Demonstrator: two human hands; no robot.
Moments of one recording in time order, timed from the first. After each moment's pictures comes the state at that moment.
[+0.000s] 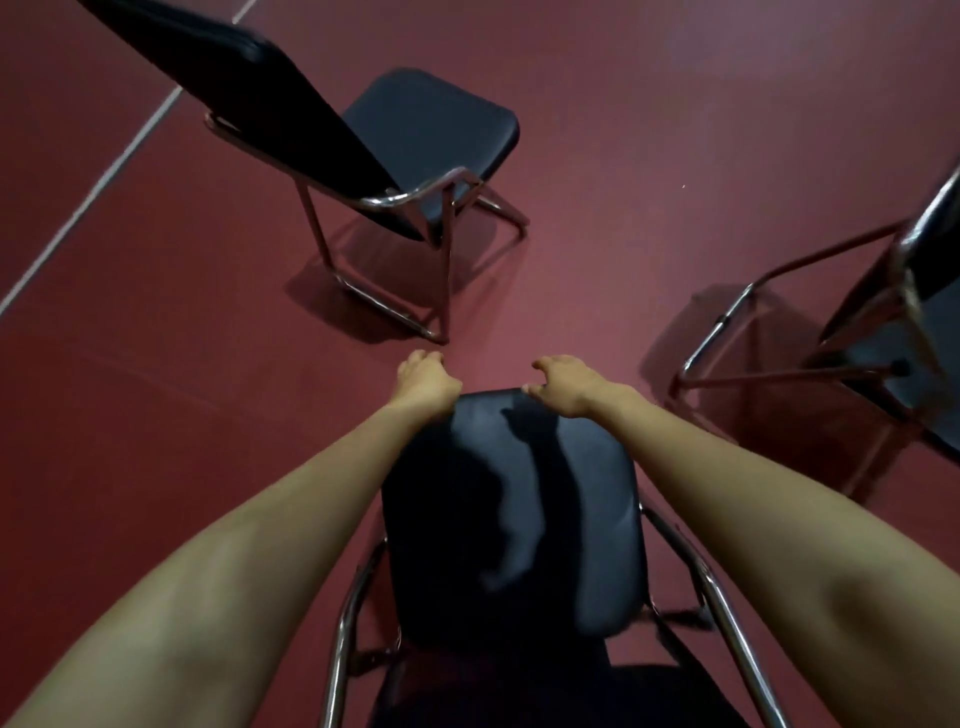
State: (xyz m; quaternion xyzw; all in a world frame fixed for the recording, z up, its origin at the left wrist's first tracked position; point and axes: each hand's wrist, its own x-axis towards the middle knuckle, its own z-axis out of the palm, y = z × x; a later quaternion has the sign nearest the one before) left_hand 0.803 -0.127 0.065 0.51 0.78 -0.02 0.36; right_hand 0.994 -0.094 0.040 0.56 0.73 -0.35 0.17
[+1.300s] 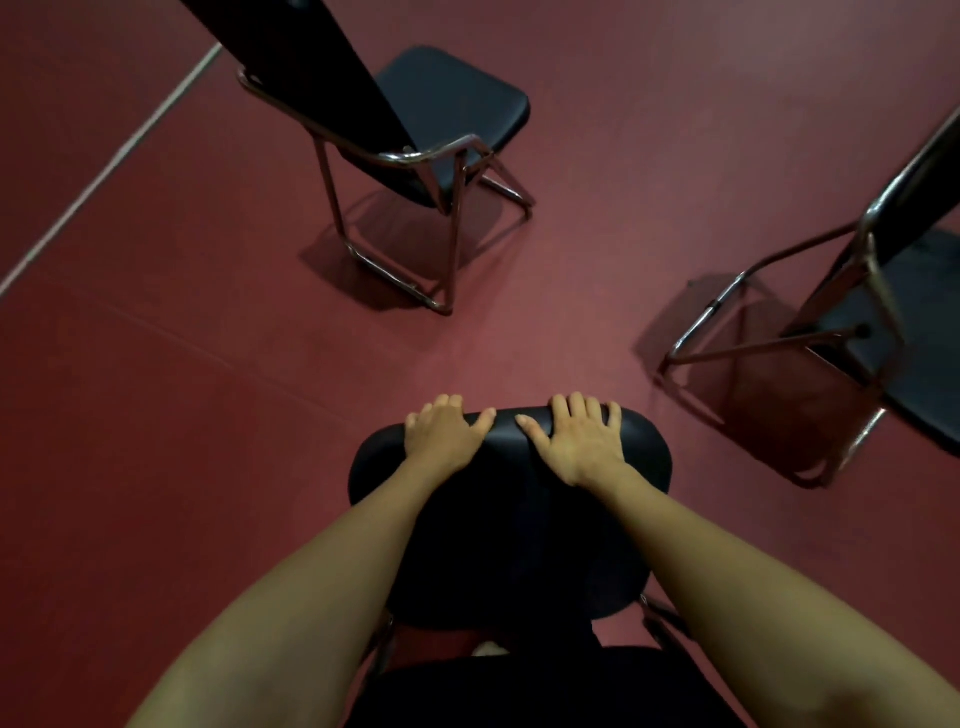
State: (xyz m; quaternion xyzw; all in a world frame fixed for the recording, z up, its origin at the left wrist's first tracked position) left_hand 0.847 -0.288 0.074 0.56 0.77 -0.09 0.30; right_hand 1.020 -0.273 0.066 0.62 0.73 -0.24 0.14
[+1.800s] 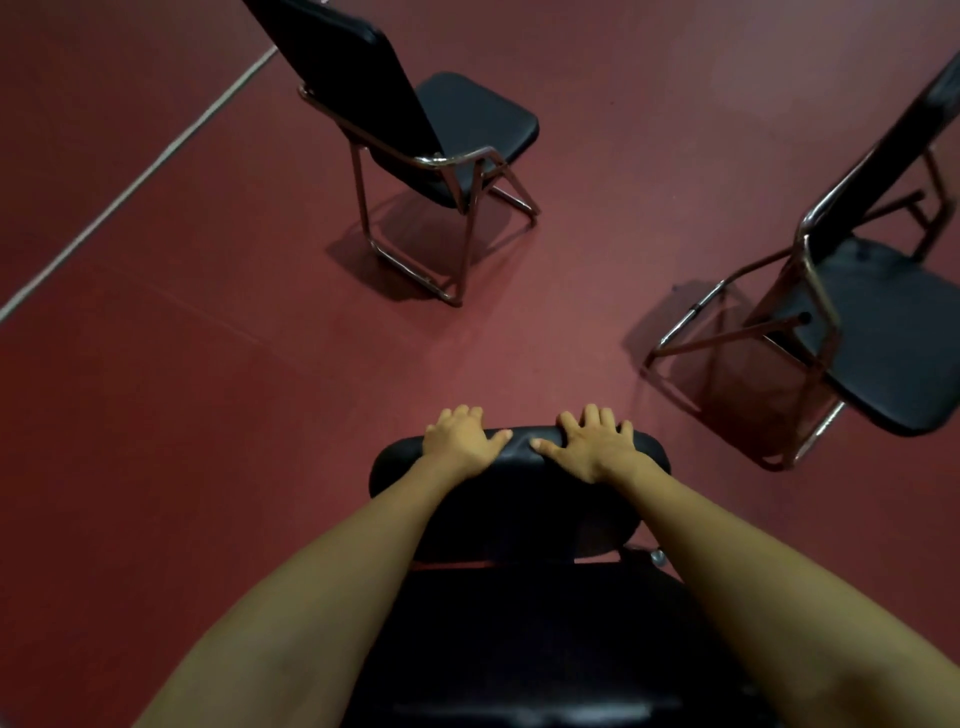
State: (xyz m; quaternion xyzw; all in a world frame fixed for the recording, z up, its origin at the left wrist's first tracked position) left_hand 0.861 -0.398 0.155 0.60 0.73 -0.12 0.32; right_hand 1.040 -0.368 0.156 0.58 0.72 -0.27 0.28
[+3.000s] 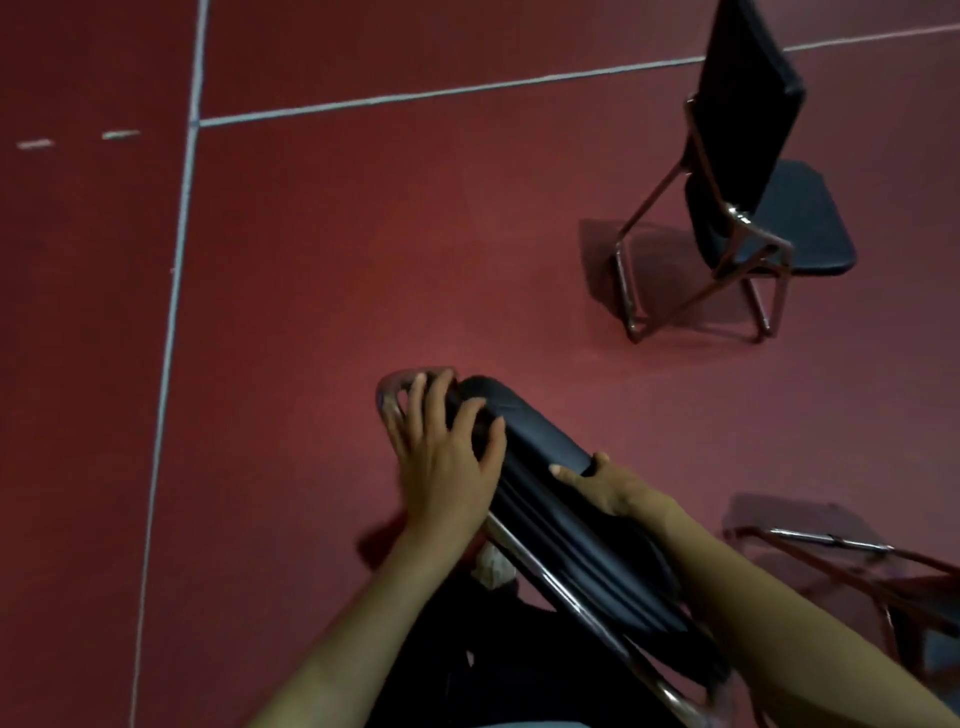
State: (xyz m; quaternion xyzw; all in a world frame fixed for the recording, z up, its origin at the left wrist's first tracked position) left_hand 0.945 -0.597 0.252 0.22 0.94 0.25 -0.04; right_hand 1.025 -0.405 0.174 0.37 0.78 -0.33 0.37
